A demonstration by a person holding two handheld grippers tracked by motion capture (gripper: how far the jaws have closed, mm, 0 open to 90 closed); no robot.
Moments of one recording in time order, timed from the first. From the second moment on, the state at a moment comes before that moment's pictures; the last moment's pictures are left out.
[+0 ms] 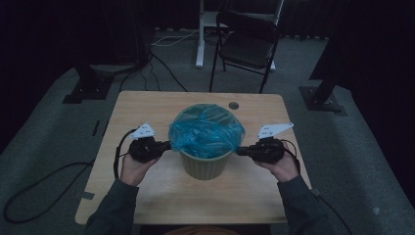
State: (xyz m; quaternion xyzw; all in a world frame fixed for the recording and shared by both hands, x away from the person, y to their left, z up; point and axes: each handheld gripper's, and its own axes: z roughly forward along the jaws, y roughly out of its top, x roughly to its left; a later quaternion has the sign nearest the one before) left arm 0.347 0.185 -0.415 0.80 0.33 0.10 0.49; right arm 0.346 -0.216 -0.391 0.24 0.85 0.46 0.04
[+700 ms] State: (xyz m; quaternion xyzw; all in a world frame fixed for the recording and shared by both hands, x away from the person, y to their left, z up) left arm 0.341 0.202 -0.414 0.79 0.35 0.12 0.49; right arm 0.342 -0.233 -0.390 0.25 0.84 0.47 0.05
